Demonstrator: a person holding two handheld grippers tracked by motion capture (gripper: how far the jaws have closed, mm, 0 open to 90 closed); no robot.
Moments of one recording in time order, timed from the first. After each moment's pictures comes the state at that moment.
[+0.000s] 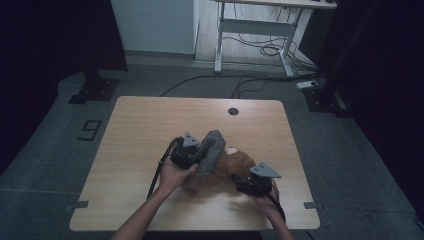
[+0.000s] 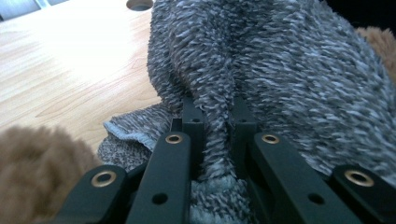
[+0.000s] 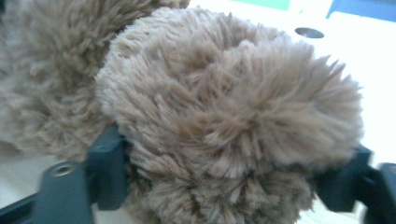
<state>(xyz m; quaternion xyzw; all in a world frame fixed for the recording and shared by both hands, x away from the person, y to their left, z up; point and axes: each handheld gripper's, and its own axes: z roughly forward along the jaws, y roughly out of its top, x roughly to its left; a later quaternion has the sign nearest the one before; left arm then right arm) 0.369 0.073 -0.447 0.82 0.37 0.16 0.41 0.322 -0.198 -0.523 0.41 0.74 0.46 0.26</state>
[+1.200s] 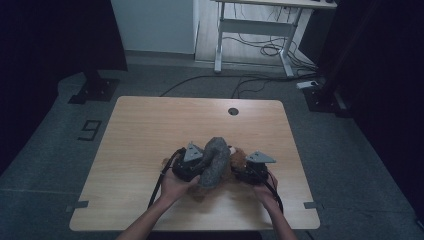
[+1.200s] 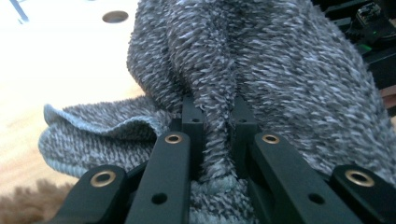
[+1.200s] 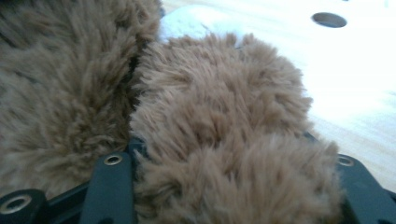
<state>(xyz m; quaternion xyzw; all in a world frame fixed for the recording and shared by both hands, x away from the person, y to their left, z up) 0.343 0.062 -0.453 0.82 0.33 0.17 0.43 0.354 -0.189 -0.511 0.42 0.77 0.44 0.22</state>
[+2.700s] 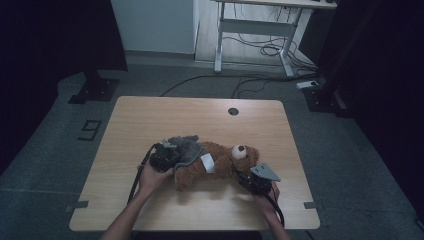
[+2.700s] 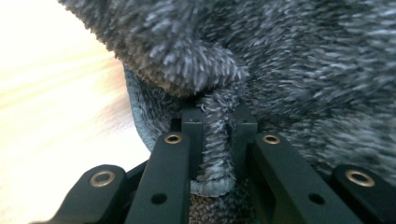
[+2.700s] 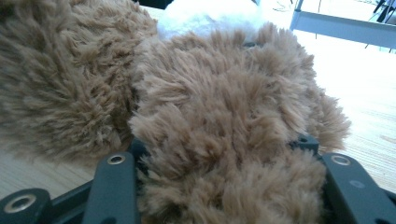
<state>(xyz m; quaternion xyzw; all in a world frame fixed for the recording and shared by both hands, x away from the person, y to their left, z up) 0.396 0.150 -0.511 0.82 0.46 0.12 0.30 0.326 -0.196 -0.534 0.43 0.70 0.47 0.32</state>
